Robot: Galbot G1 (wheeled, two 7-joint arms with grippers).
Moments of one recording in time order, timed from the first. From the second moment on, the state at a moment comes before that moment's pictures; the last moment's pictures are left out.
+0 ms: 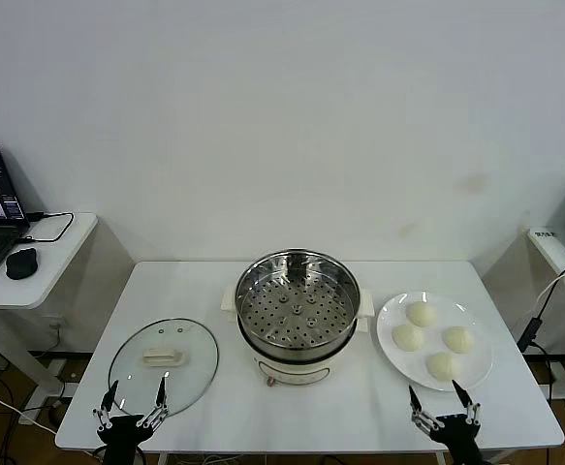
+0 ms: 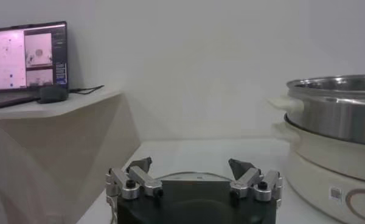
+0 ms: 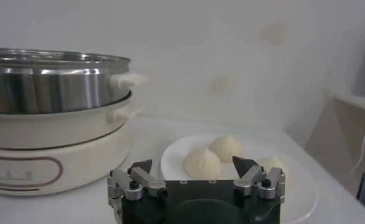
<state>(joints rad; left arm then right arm) 1.81 -1.36 -0.61 -2.06 -0.11 -0.07 -0.16 -1.74 1.25 0.77 2.02 0.09 0.02 -0.11</state>
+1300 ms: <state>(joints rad) 1.82 -1.35 -0.66 -2.09 0.07 -0.04 -0.19 -0.47 0.57 -0.05 1.36 -0.36 0.02 -0.96</state>
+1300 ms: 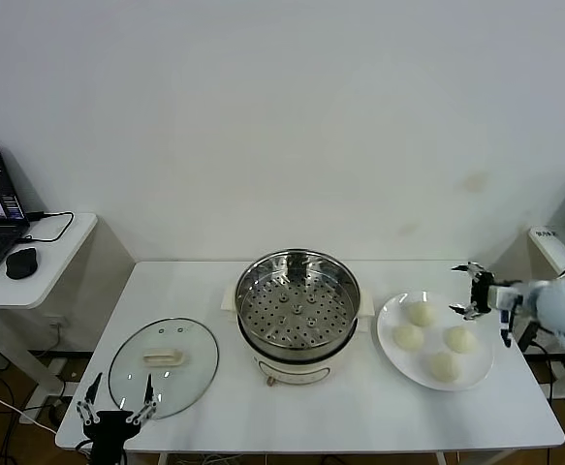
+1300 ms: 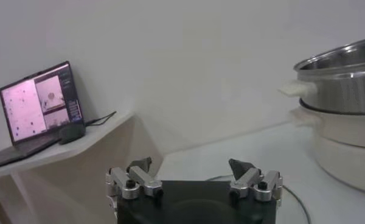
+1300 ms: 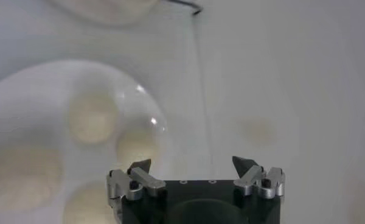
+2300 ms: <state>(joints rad) 1.80 -1.33 -0.71 -2.08 0.07 -0.06 -0.18 -0.14 0.85 -0.45 0.86 -0.39 0.06 -1.04</state>
